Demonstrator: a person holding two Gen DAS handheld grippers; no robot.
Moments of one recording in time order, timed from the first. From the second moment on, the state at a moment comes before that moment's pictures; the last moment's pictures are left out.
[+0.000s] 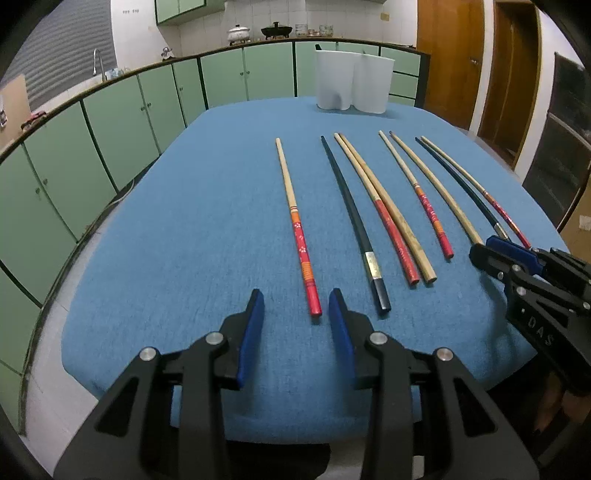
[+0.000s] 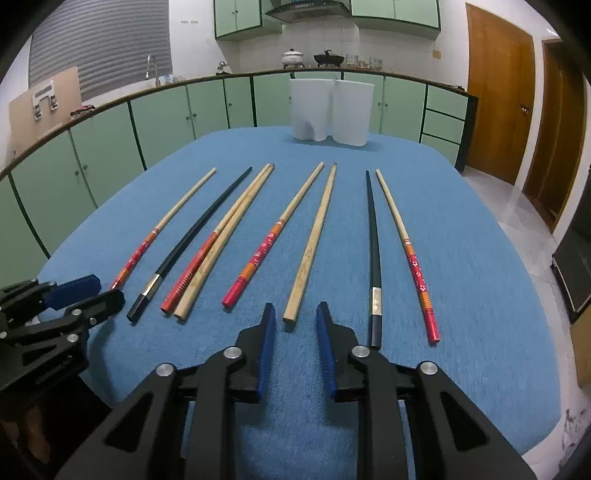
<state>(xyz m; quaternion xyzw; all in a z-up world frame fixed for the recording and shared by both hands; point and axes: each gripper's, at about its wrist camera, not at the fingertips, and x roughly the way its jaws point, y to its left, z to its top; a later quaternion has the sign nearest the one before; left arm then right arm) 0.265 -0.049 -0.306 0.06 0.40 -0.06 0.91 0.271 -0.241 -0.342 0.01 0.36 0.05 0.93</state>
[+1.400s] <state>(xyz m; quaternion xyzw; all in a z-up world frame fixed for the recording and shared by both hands) 0.391 -0.028 -0.113 0.02 0.28 -0.16 0.95 0.389 -0.274 -0.165 -0.02 0.26 0.10 0.96</state>
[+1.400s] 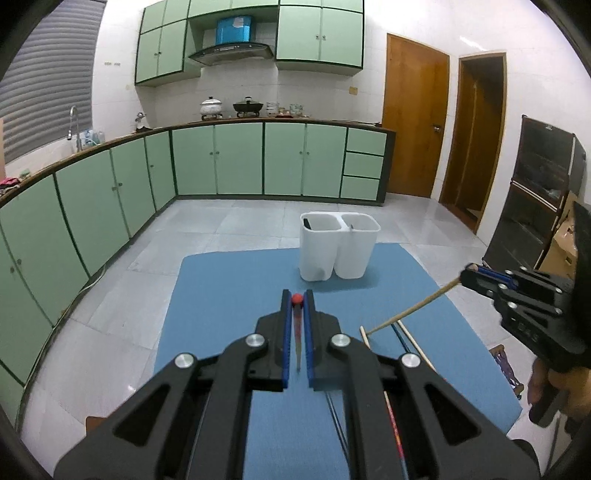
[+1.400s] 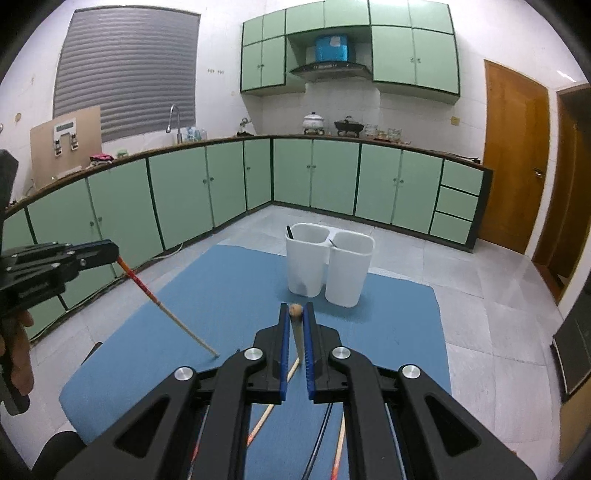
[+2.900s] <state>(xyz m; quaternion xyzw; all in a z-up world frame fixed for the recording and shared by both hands) 0.599 -0.148 -0.003 0.03 0.23 -0.19 0.95 0.610 -0.336 -0.064 0.00 0.29 0.07 0.95</state>
